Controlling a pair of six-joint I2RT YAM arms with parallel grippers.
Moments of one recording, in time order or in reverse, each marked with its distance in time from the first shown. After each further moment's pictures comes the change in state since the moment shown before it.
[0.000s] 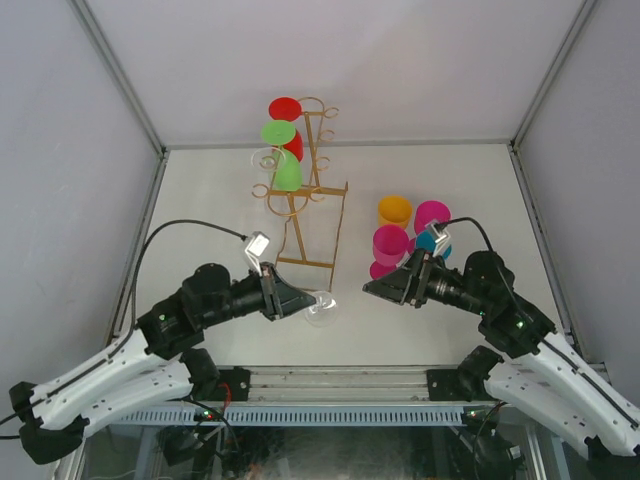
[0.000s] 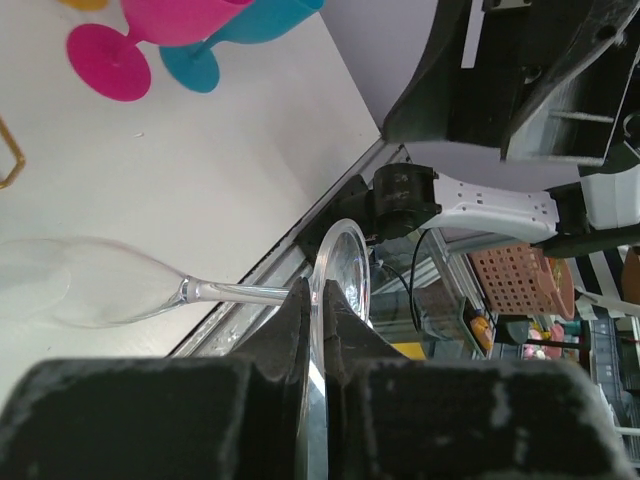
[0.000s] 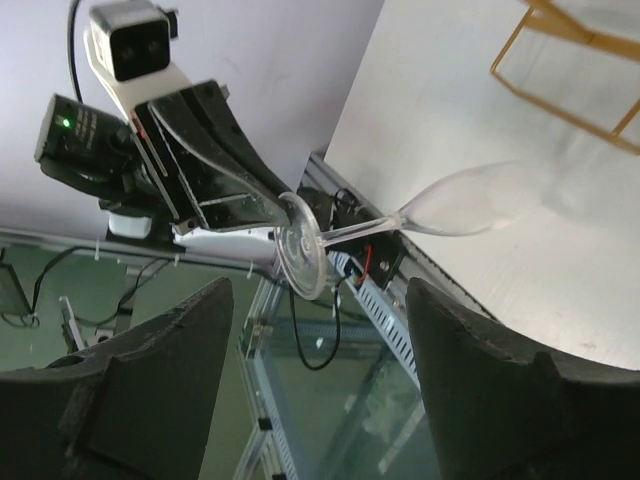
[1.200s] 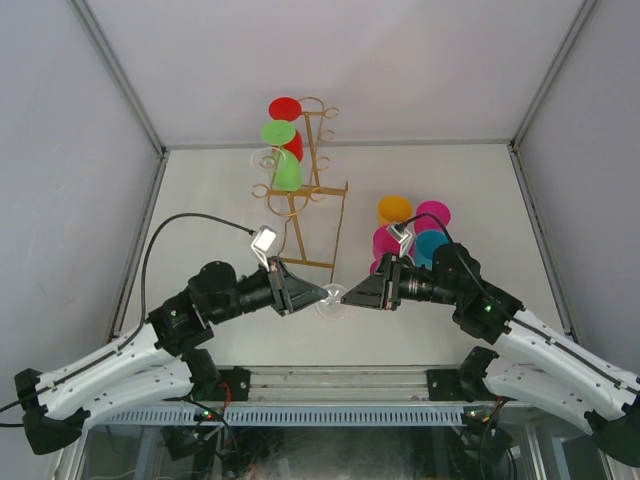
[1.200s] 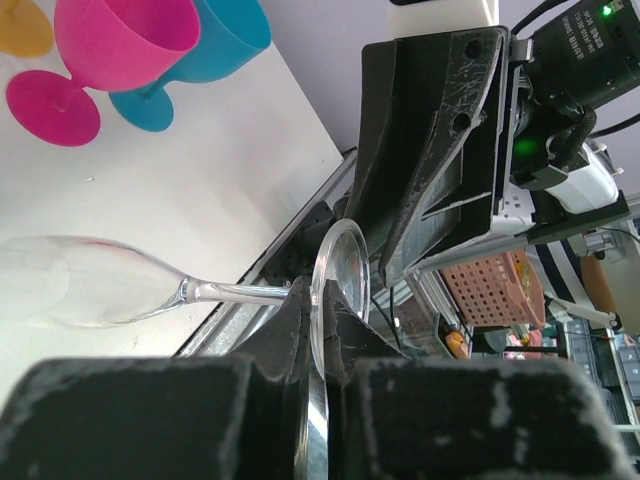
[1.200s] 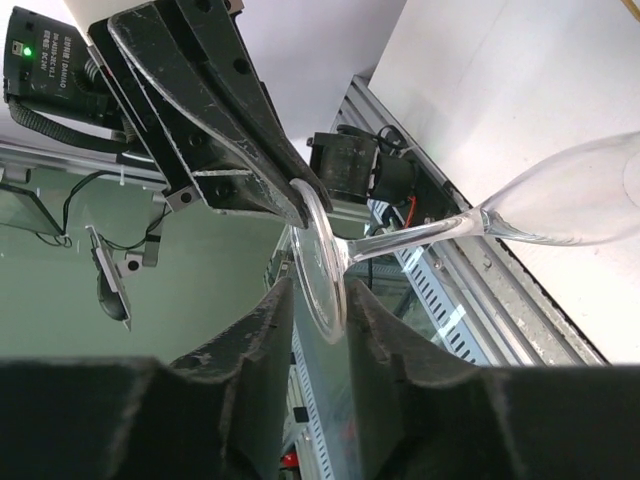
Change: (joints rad) left arm -0.067 0.080 0.000 0.199 -0.031 -0.032; right arm 0.159 0.209 -0.001 0.198 -0.090 0.038
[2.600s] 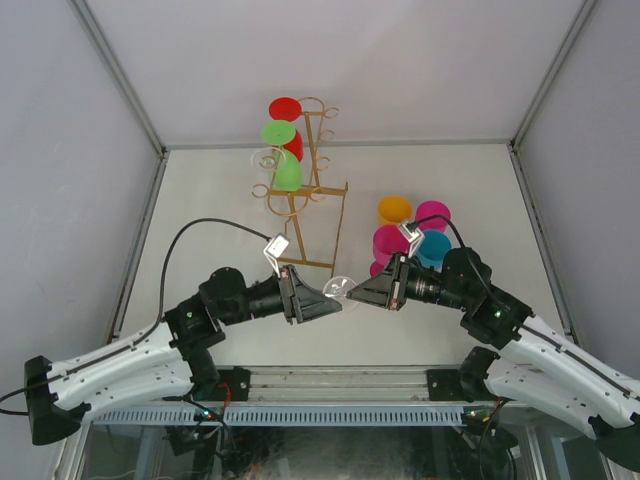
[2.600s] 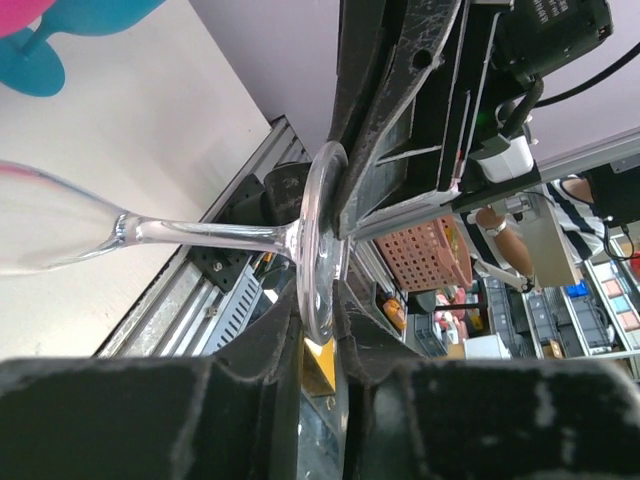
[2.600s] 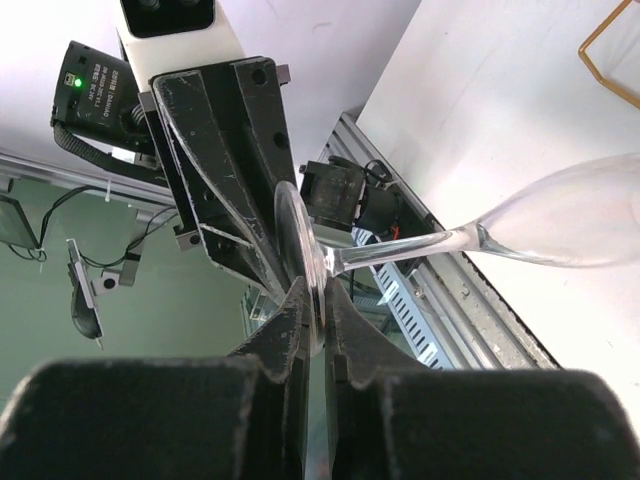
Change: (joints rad) left arm -0.052 0.051 -0.079 0.200 0.101 -0.104; right arm 0.011 -0.063 0.000 -0.003 0.077 -0.046
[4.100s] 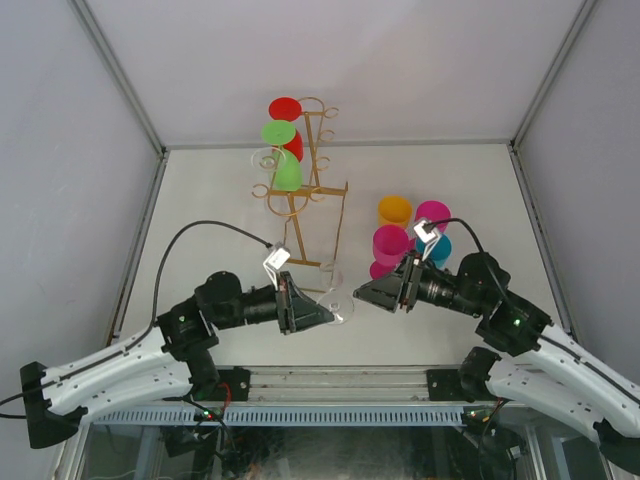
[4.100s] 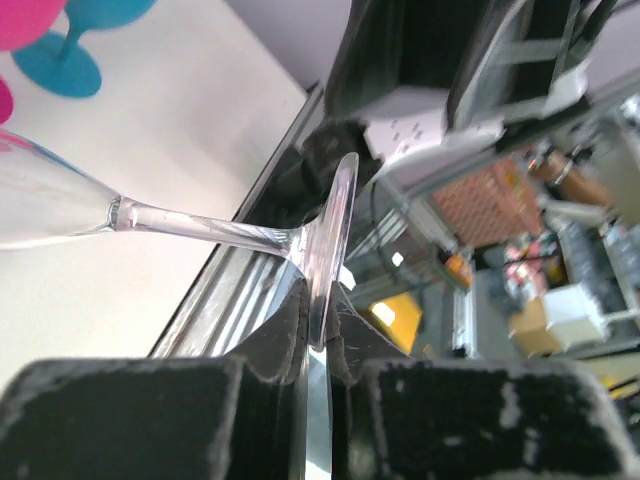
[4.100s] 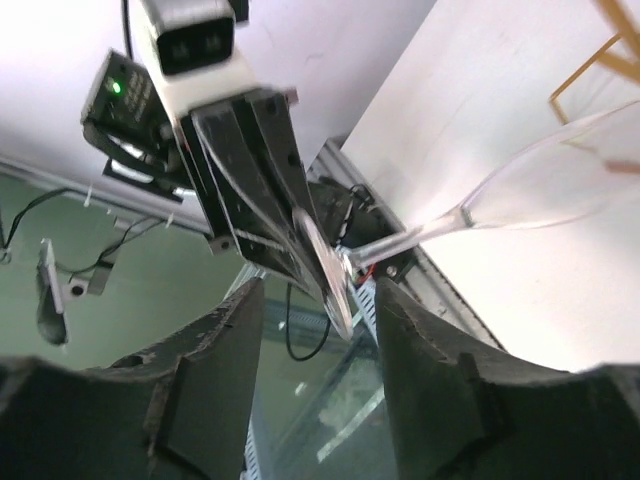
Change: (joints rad) left arm -0.005 -0.058 -0.014 -0.047 0.021 0.145; right arm 0.029 -0.079 0.033 -0.077 0.089 -0.100
